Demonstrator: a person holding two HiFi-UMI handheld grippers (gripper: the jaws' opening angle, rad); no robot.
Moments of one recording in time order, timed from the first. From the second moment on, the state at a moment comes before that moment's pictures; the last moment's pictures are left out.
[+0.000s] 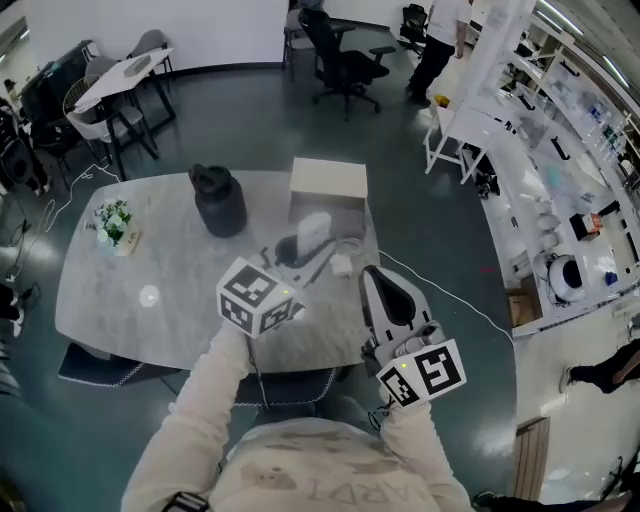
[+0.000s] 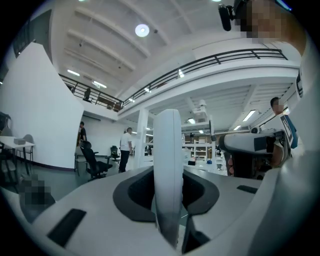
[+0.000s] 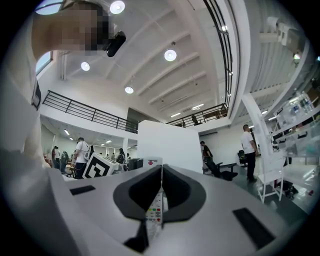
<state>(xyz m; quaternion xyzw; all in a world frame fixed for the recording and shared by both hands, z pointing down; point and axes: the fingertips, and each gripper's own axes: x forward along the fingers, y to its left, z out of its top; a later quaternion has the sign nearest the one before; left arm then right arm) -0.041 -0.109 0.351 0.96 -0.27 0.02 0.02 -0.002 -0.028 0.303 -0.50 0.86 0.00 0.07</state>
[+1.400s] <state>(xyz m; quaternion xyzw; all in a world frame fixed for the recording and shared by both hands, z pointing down) 0.030 -0.331 0.491 0.92 -0.29 0.24 0.04 0.082 -0.148 0.361 -0.49 0.86 -0.08 0.06</state>
